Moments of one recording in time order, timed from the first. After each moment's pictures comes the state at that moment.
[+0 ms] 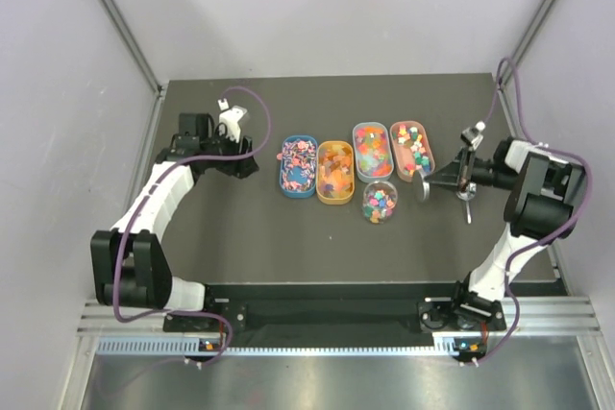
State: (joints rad) left arm -0.07 1.40 1.06 -0.45 0.53 0.21; right arm -0.36 1.86 1.19 -1.23 -1.44 -0.69
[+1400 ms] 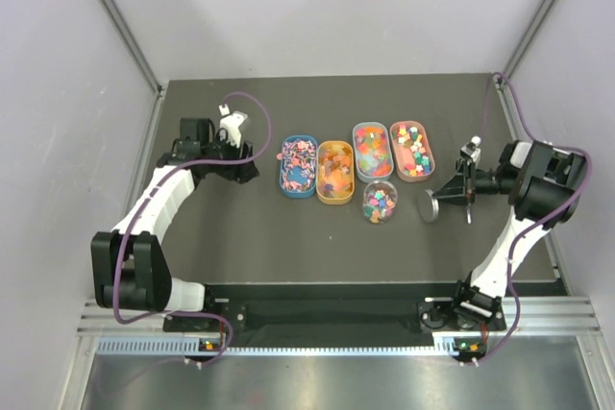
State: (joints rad) left arm -0.07 1.38 1.00 -0.43 0.53 0.21; right arm -0.44 2.07 1.25 -1.37 -1.19 -0.81
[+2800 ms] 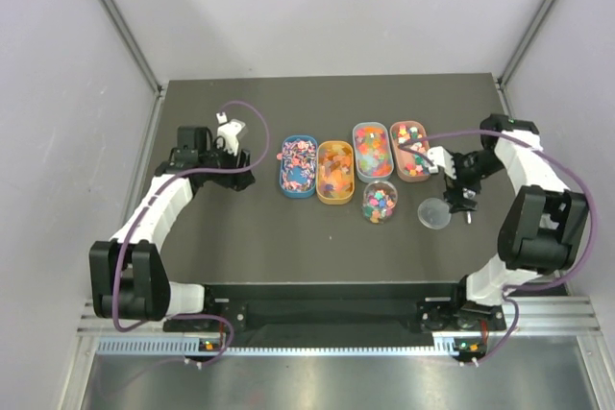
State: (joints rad) left arm -0.06 1.33 0.93 -0.42 0.50 0.24; right arm -0.18 1.59 1.25 -1.29 -0.54 -1.71
